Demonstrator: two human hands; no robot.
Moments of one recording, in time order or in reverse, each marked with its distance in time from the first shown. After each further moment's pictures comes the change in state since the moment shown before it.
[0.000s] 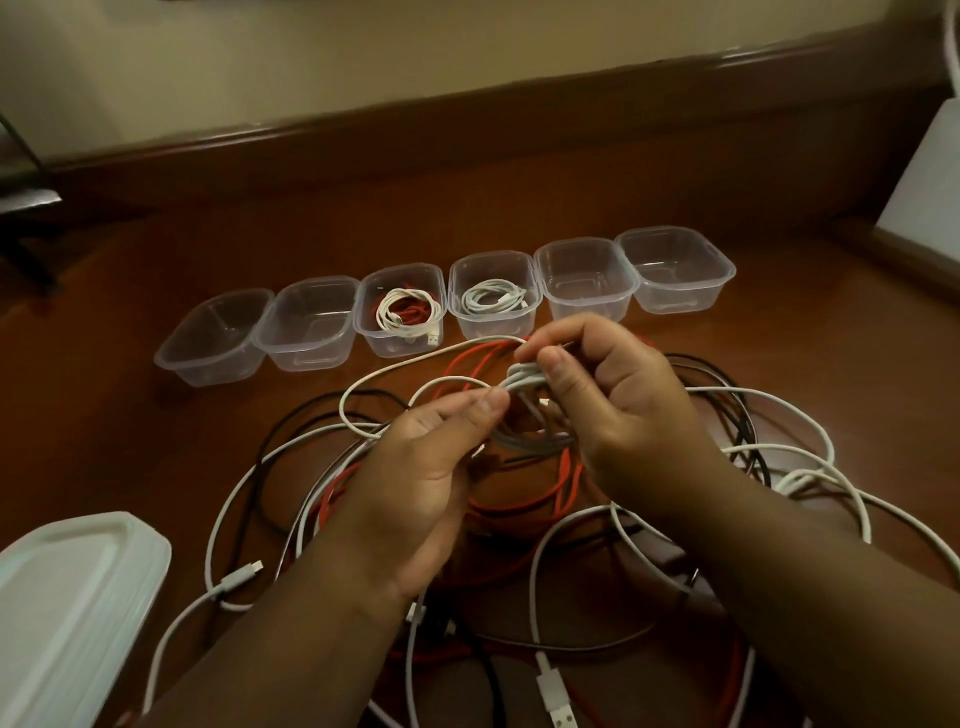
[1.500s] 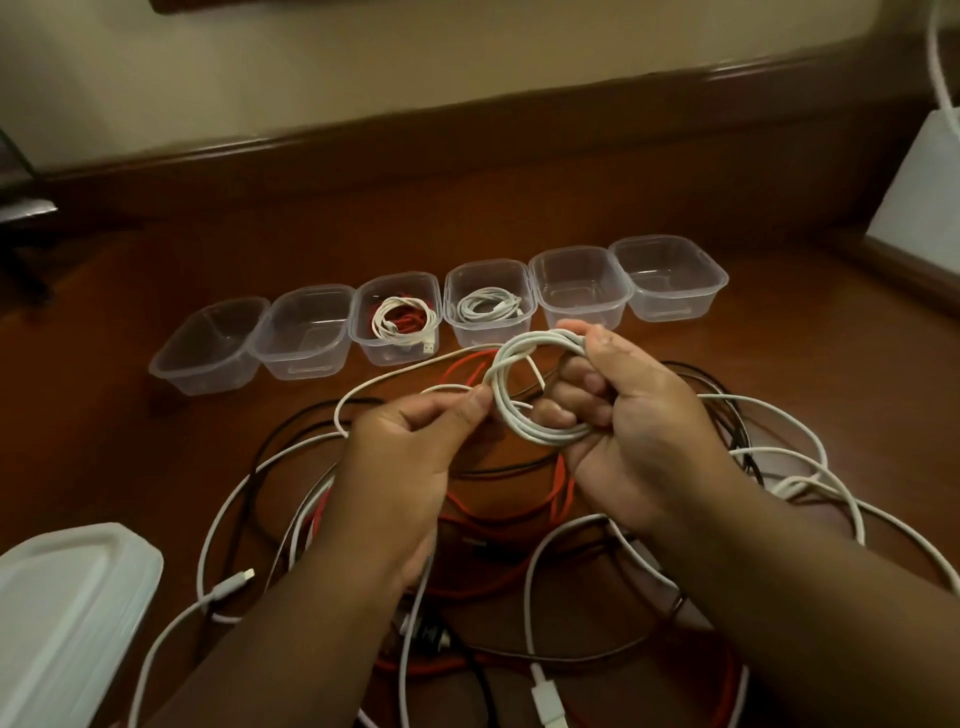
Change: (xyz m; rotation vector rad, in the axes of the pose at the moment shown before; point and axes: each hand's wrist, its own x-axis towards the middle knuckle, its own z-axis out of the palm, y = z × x) left_hand 0.007 0.002 0.003 0.210 0.309 0.108; right_hand 0.012 -0.009 0.006 0.952 0.314 0.488
